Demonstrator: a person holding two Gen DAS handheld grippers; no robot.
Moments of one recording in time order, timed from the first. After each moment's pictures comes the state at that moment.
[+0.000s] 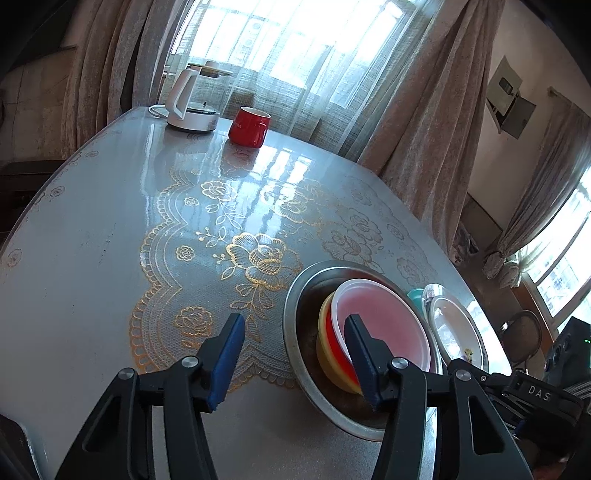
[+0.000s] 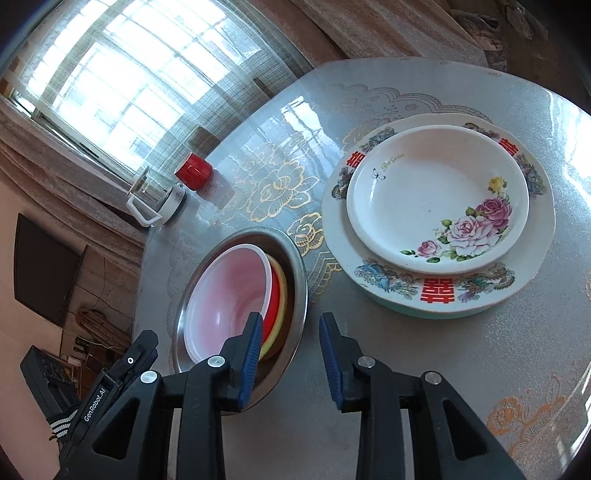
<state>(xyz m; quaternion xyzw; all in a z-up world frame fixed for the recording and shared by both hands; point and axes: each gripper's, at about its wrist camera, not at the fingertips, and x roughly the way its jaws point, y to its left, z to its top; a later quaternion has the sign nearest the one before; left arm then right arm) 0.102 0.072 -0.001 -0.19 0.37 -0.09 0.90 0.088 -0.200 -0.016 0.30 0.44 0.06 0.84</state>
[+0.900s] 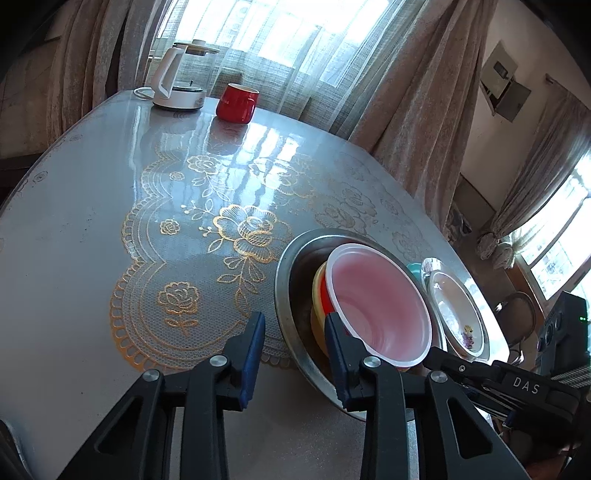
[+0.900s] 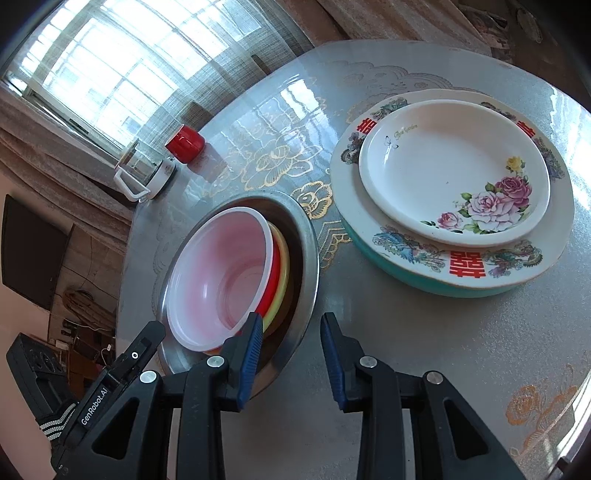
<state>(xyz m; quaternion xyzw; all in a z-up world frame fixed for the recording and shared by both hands) 0.103 0.060 -0.019 -0.18 0.40 -0.12 0.89 0.098 -0.177 -0.032 0.27 0.48 0.06 0.83</state>
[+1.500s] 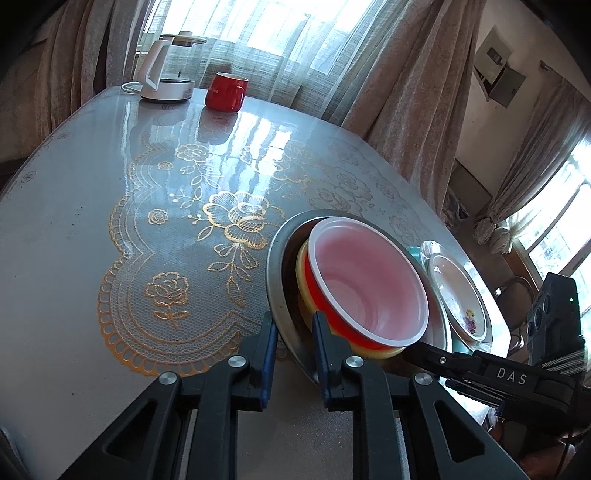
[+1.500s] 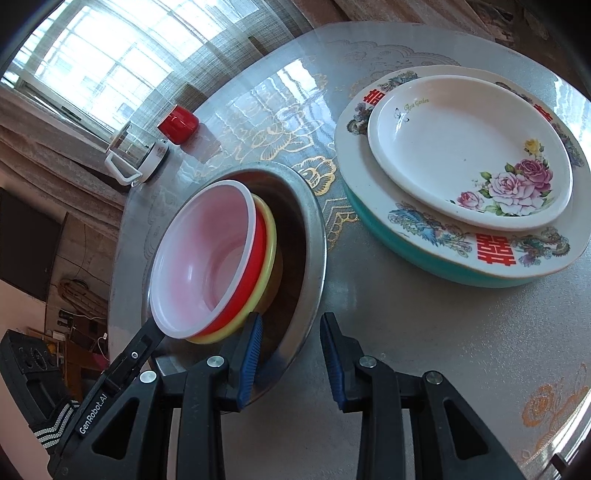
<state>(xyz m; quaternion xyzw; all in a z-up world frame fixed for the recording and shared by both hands) 0.106 0.053 -0.026 -0.17 0.41 -0.14 0.88 0.107 -0.171 -0.049 0.27 0.51 0.06 0.81</state>
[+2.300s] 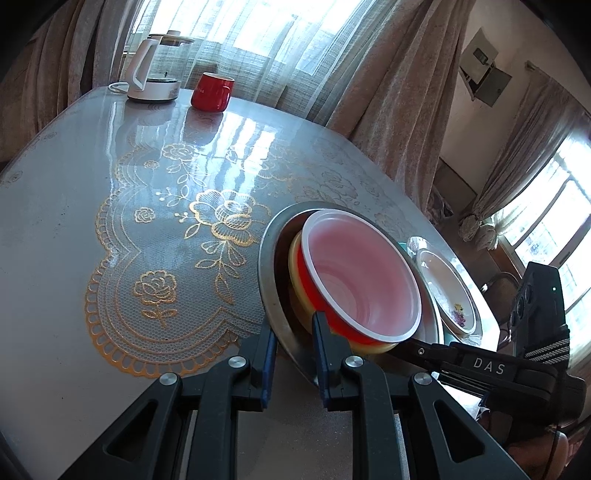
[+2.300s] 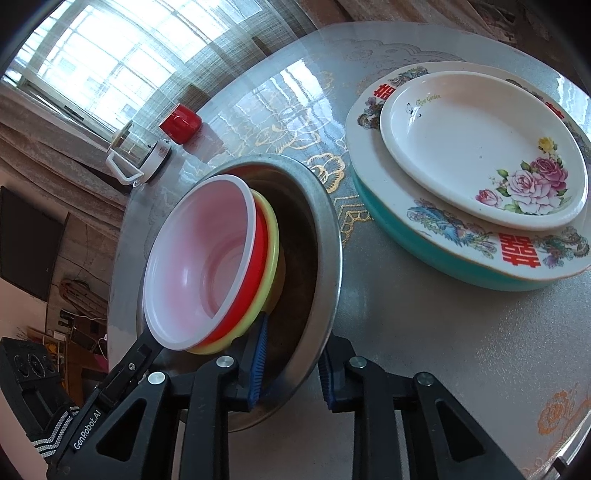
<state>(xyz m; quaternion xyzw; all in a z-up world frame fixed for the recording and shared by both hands) 0.098 0.054 -0.031 -0.17 0.40 -0.17 0.88 0.111 -0.164 -0.053 0.26 0.51 0.07 0.82</state>
